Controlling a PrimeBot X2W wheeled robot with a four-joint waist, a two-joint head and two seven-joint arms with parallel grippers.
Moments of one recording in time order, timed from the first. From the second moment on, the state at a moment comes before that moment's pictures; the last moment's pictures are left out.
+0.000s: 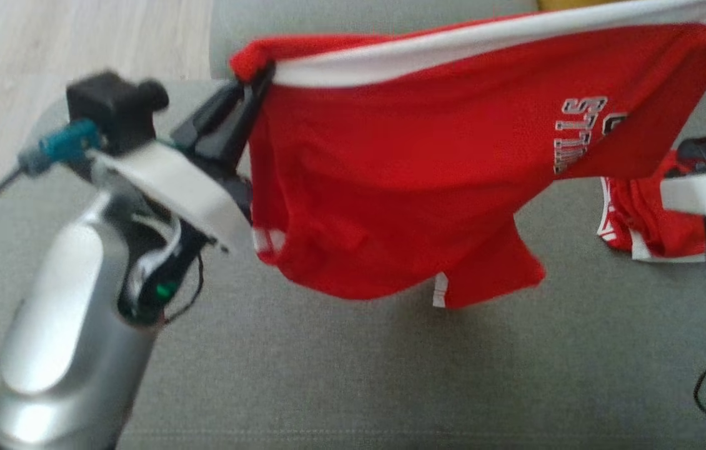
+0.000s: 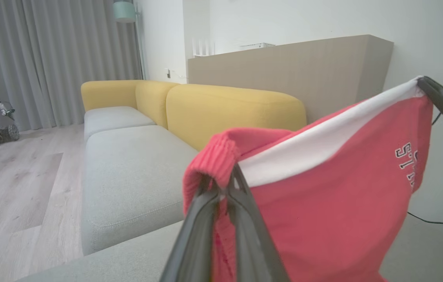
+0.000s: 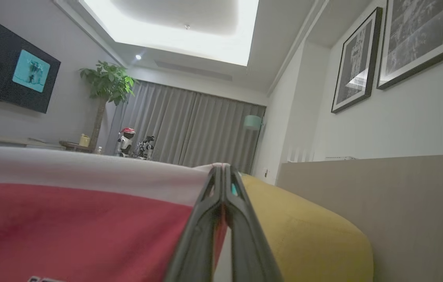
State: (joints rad) left arm -0.50 0.22 -0.36 -0.08 -0.48 -0.09 0.24; right arm -0.42 -0.20 -0.04 -0.06 0.01 0.13 -0.07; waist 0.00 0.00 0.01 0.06
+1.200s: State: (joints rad) left arm -1.14 0.16 -0.60 0.84 -0.42 -0.13 -0.23; right arm -1.19 -0.23 0.32 0.99 0.07 0.13 -0.24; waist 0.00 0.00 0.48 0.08
